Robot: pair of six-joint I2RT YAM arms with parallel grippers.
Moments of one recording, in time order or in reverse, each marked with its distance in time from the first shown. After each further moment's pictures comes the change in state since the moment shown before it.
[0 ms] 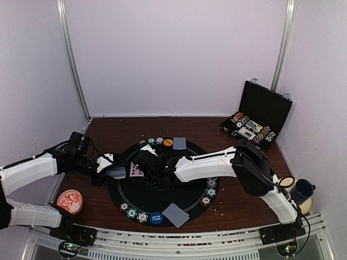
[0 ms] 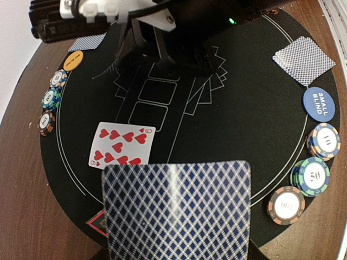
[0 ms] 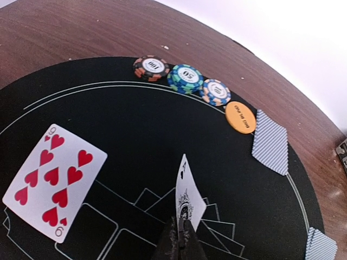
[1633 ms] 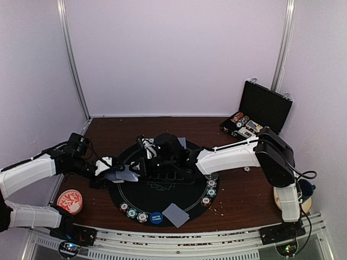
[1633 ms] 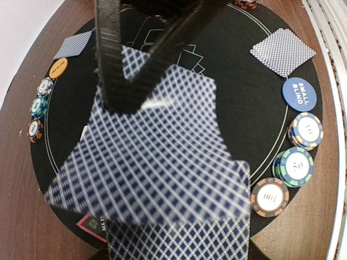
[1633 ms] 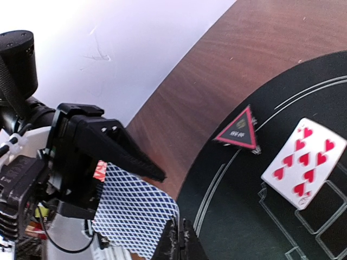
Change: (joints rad) left arm 0.000 -0.028 0.000 -0.077 0.034 0.079; right arm -0.080 -0.230 -0.312 0.497 -1.073 0.400
